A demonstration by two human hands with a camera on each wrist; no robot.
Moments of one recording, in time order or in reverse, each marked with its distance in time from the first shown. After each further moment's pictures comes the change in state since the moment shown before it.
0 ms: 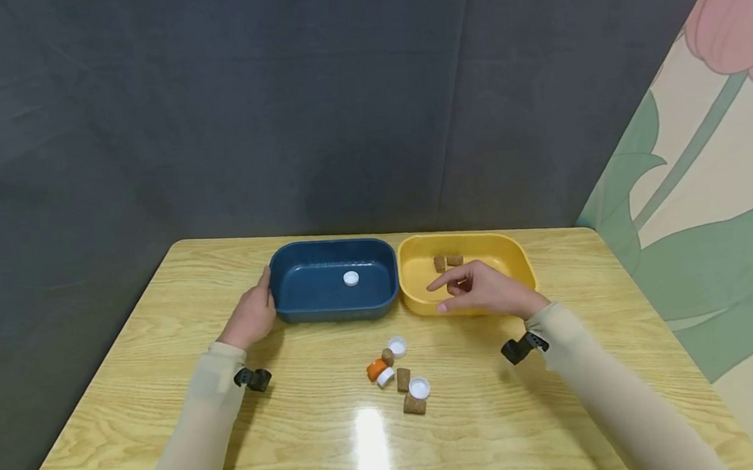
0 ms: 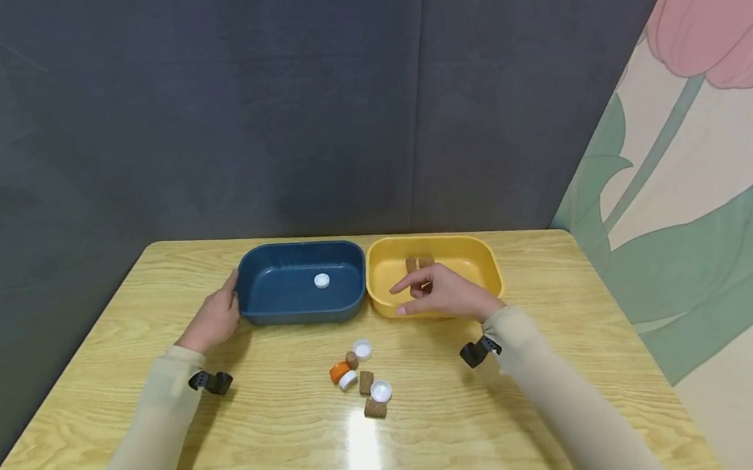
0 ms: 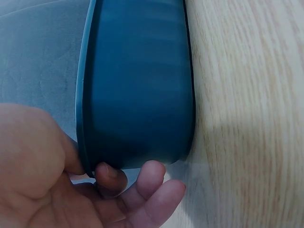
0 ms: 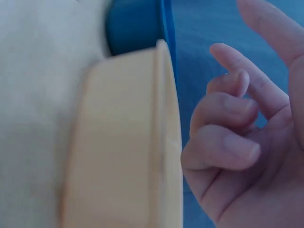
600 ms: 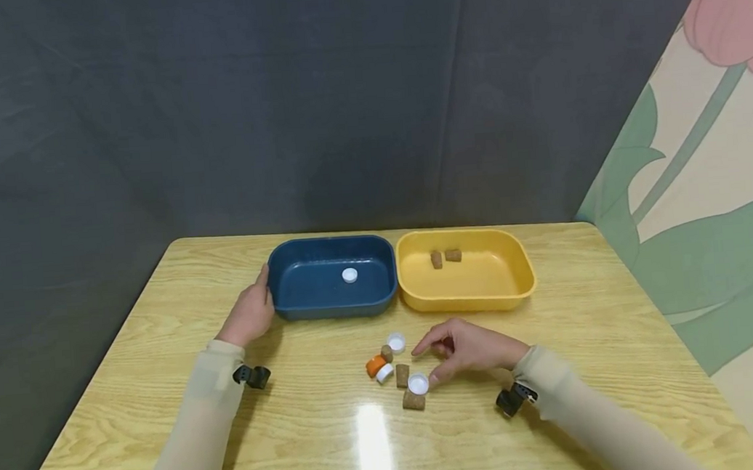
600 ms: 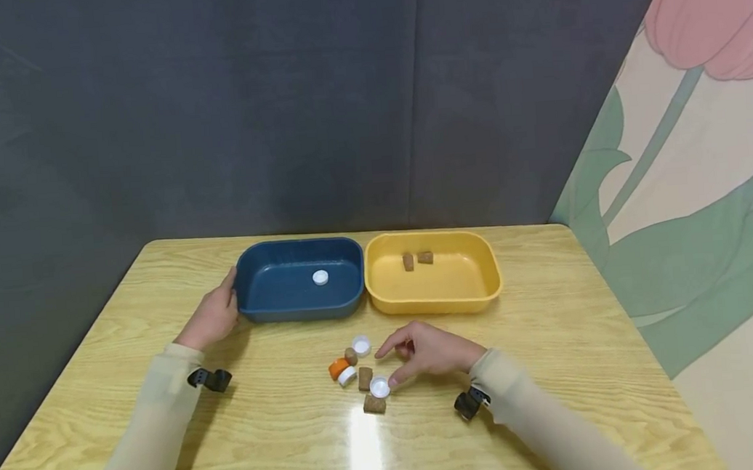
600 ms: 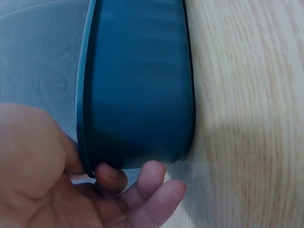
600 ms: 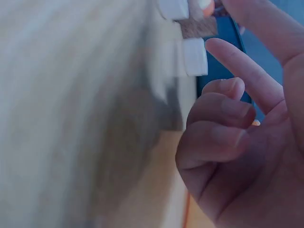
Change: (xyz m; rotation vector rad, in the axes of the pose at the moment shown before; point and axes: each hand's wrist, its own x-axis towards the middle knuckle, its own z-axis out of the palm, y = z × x) left_hand -0.002 0.001 -0.002 -0.005 0.008 0.018; right_hand -0.024 0.022 0.078 0.065 -0.213 -0.078
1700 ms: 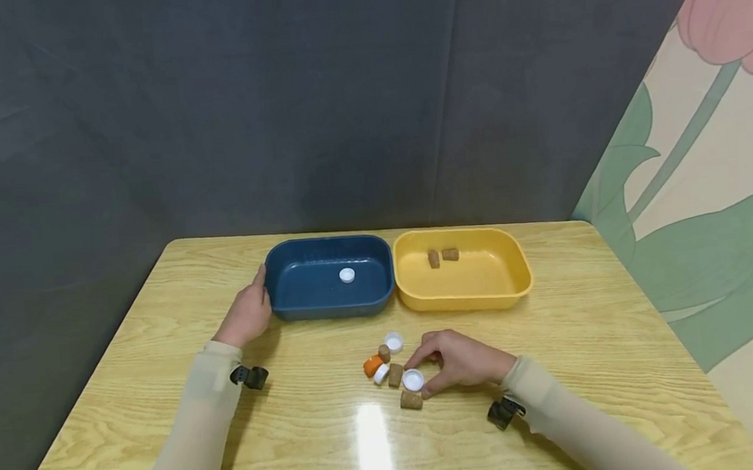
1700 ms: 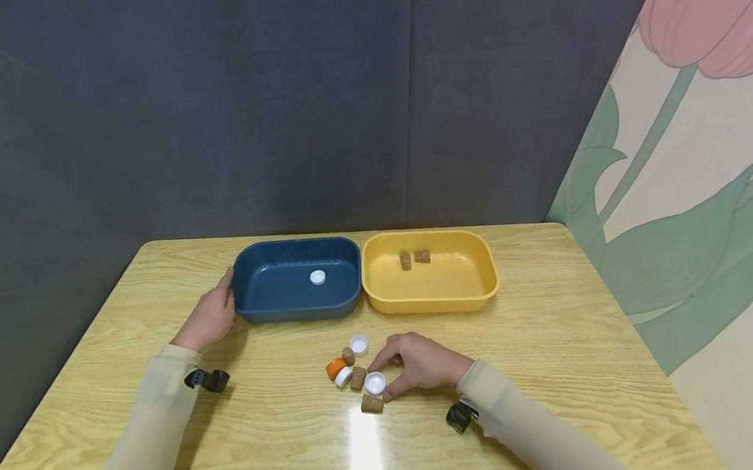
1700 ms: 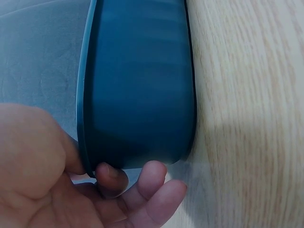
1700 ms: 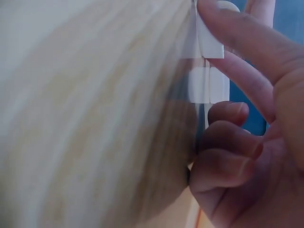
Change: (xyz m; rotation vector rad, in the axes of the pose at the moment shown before) left_hand -0.001 0.001 -0.001 -0.010 -0.013 -0.007; right_hand 0.001 -0.003 0.023 -0.249 0.036 -0.019
